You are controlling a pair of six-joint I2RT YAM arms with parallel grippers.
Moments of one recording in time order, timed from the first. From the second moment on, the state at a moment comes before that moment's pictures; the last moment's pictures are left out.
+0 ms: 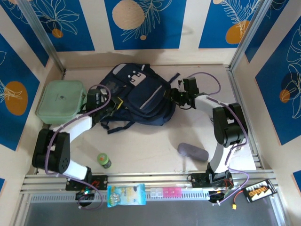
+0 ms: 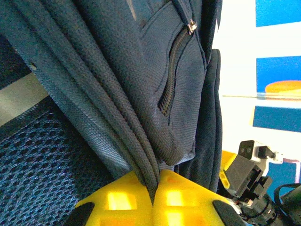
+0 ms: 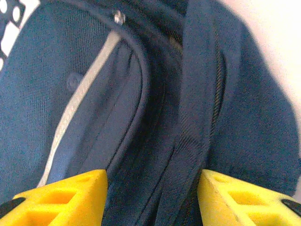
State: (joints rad) left arm -0.21 1.45 0.76 0.13 0.44 -1.15; right arm 0.25 1.82 1.14 -0.08 -0.42 0.67
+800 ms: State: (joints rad) left arm -0.29 1.41 0.77 0.10 0.27 -1.35; right arm 0.75 1.49 1.10 -0.27 -0.28 0.87
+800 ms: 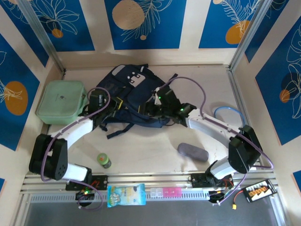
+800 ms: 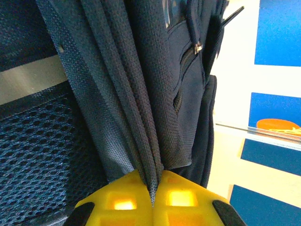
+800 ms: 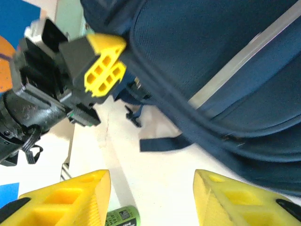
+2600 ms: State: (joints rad) left arm -0.45 1.53 0.94 0.04 0.21 -1.49; right arm 0.78 1.80 1.36 -0.31 0.11 1.00
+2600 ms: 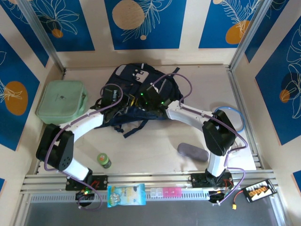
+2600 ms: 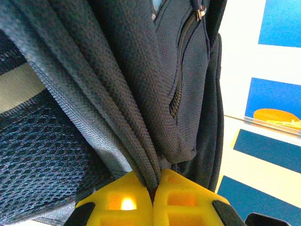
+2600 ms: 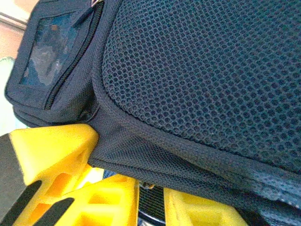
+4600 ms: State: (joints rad) left arm -0.46 1.60 0.95 0.11 0.37 -1.47; right arm 0.66 1.78 1.32 -0.40 -0.07 0.68
